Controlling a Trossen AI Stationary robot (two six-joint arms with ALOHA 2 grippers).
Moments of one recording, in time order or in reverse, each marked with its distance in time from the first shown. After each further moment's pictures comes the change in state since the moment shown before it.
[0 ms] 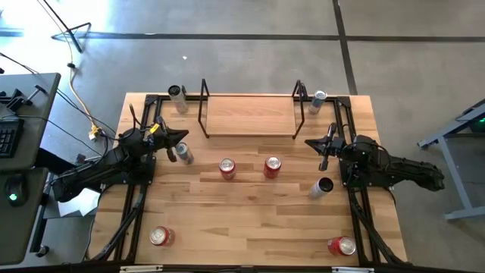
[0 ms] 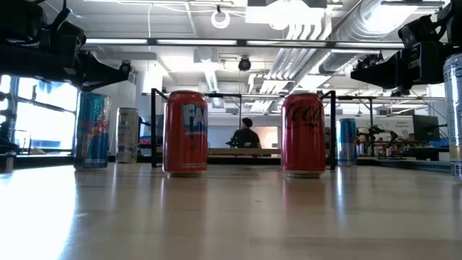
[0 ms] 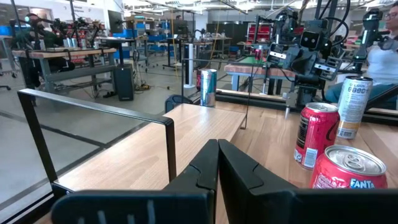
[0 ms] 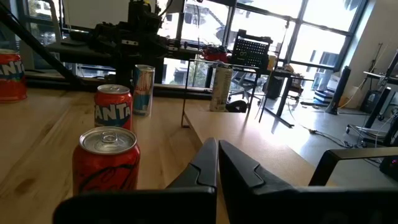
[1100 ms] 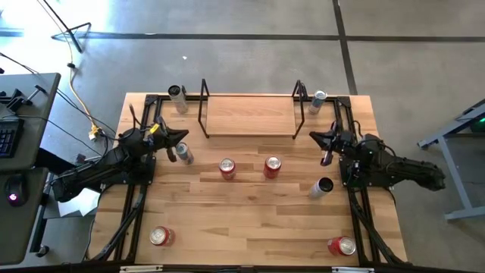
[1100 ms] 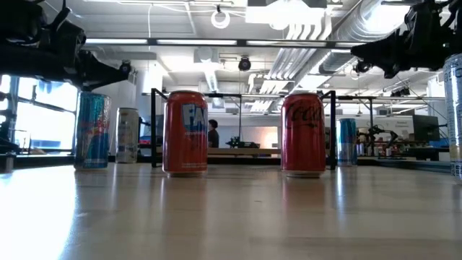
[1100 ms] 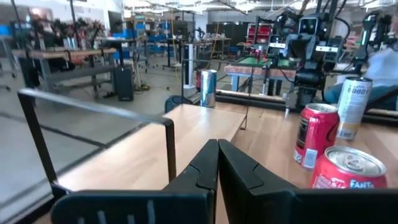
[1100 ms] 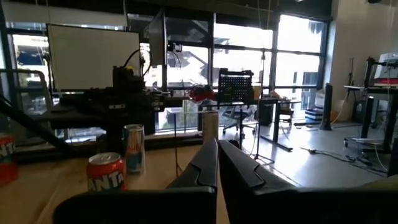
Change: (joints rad) left arm 0.000 0.003 0.000 0.013 0.000 0.009; right arm 0.002 0.022 0.036 0.186 0.067 0.135
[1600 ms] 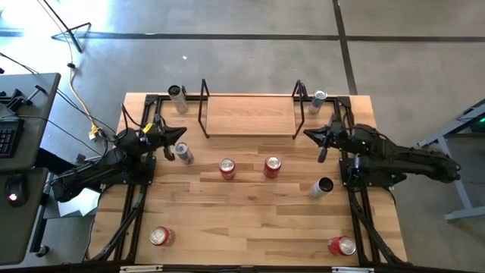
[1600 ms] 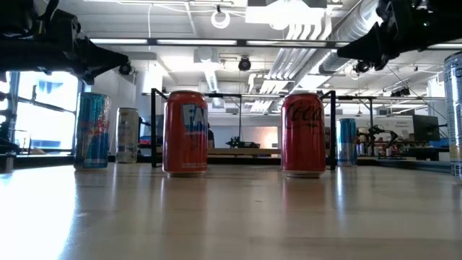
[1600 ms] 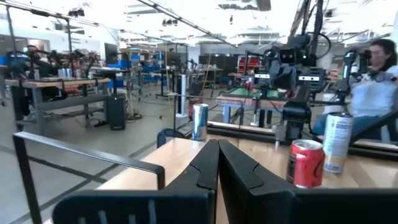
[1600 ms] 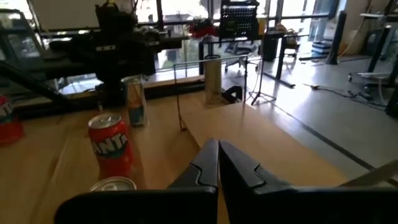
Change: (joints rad) left arm 0.000 0.000 0.000 0.132 0.033 -0.047; right arm 0.034 0.381 0.289 -0.242 0.018 0.076
